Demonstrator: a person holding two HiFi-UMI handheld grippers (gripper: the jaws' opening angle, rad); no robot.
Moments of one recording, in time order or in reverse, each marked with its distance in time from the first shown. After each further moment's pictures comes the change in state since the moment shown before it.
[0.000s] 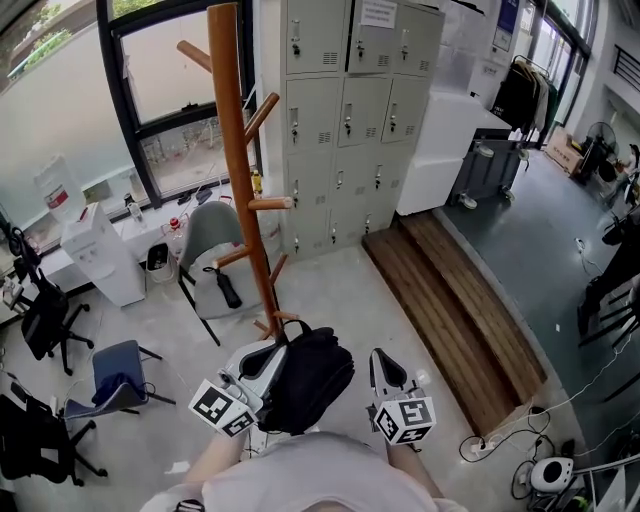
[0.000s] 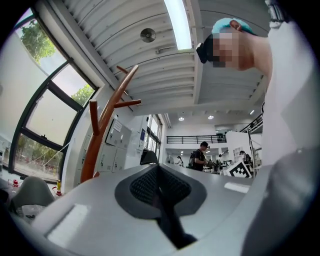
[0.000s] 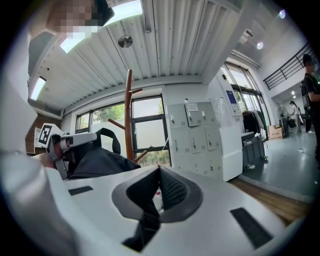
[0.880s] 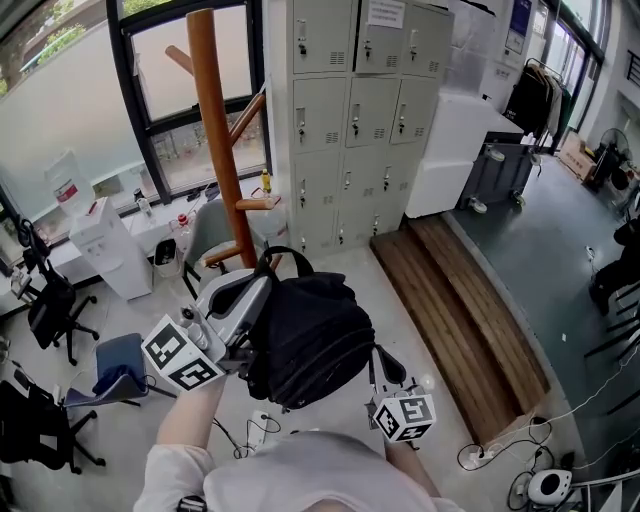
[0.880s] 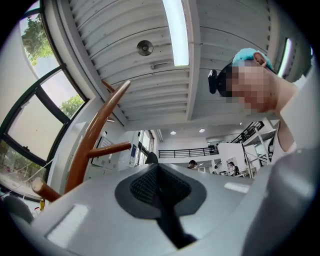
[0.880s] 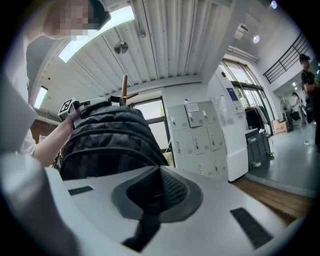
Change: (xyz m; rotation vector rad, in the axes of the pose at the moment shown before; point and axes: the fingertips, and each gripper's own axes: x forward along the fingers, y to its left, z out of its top) left arm 0.063 0.009 0.148 0.015 -0.167 -0.102; right arm 0.004 -0.025 0.008 0.040 -0.031 0.056
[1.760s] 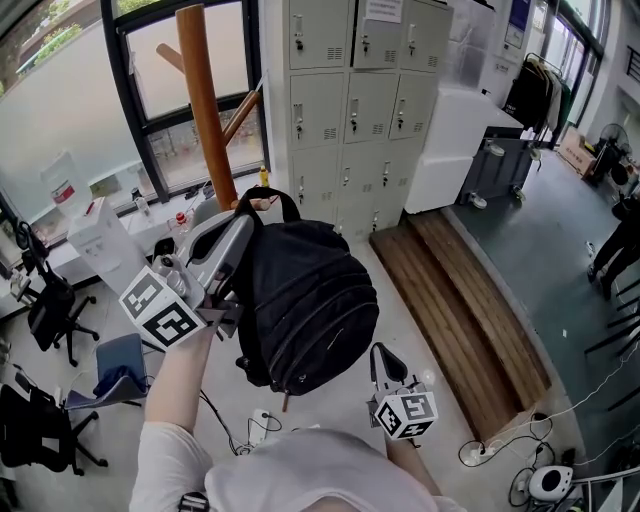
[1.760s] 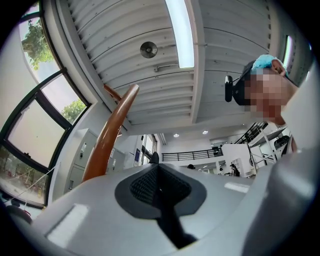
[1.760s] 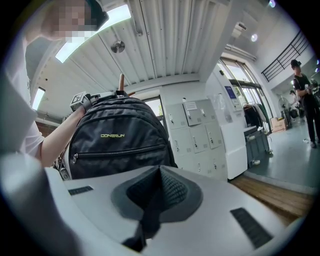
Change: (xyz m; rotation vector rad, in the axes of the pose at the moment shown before) left arm 0.038 0.054 0.052 0.002 -0.033 0.037; right arm 0.008 -0.010 -0.004 0.022 0.012 -0.010
